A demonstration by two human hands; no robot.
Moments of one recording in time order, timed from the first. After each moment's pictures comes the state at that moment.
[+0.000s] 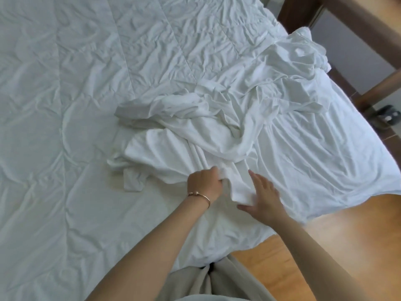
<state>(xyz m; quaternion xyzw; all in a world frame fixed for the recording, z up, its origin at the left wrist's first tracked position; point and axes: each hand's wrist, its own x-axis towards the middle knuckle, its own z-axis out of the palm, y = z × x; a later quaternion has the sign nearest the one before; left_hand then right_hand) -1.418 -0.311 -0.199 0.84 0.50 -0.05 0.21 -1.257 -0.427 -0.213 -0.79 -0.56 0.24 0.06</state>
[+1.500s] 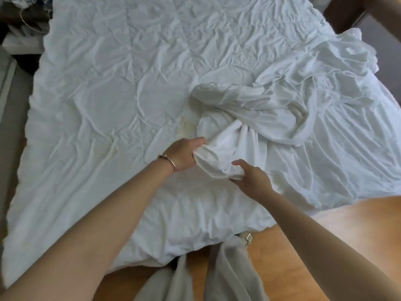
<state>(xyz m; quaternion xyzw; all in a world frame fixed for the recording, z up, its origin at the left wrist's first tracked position) -1.736 -0.278 -0.181 0.88 0.39 0.07 0.26 -1.524 -0.402 -0.195 -0.77 -0.57 0.27 0.08</state>
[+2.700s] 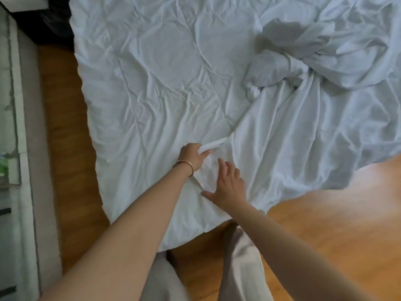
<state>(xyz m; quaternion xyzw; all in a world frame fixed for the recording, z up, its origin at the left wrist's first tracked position) -2.031 -0.299 -0.332 0.68 0.57 0.00 0.46 -1.940 -0.429 -0.316 -0.80 -0.53 0.28 -0.06</state>
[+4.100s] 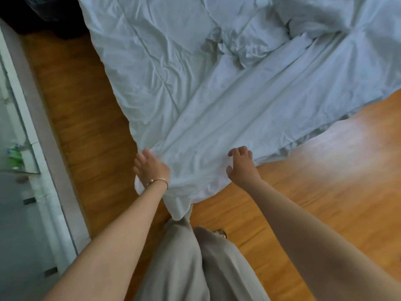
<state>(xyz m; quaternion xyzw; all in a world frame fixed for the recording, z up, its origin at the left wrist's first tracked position) -2.283 -0.397 -0.343 0.63 0.74 0.01 0.24 -2.067 -0.503 -0.310 -0.84 -0.45 0.30 0.02</state>
